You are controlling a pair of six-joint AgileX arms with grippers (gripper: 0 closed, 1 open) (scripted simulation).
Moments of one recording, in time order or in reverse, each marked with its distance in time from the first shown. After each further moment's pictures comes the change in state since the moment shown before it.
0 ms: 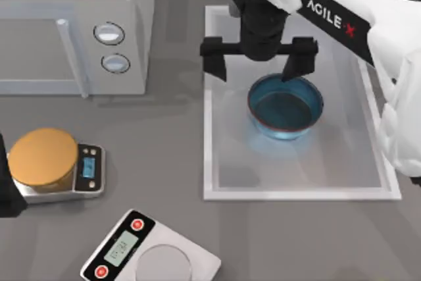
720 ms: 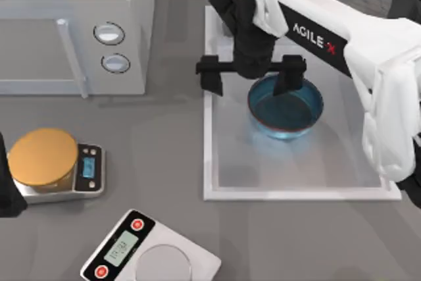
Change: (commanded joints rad) left arm 0.000 0.000 0.000 0.000 0.000 0.000; right arm -0.007 0.120 0.008 0.108 0.001 -0.009
